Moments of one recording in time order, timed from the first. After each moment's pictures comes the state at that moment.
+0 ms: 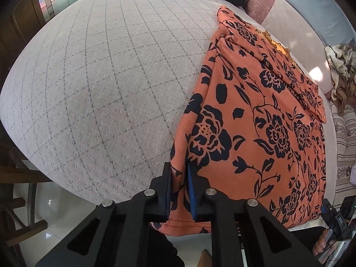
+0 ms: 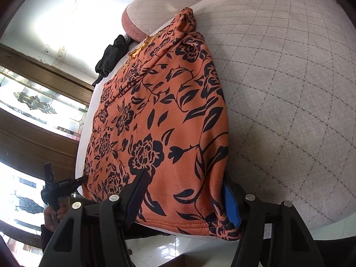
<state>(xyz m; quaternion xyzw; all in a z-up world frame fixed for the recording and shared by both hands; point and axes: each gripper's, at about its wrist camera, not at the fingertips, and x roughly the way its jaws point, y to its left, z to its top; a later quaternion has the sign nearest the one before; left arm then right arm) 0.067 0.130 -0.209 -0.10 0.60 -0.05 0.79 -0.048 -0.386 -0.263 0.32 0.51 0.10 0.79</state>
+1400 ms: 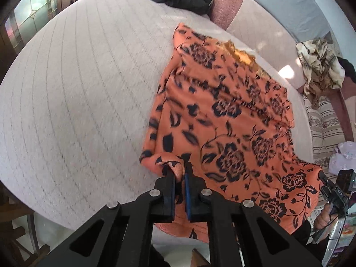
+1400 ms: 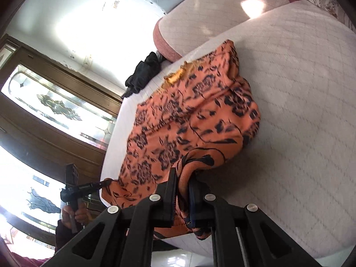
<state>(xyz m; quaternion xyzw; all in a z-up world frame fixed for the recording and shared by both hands) 0.144 0.101 -0.148 -0.11 0.59 -0.16 0.79 0.010 -0.402 -0.186 0.35 0.44 0.16 0.81</state>
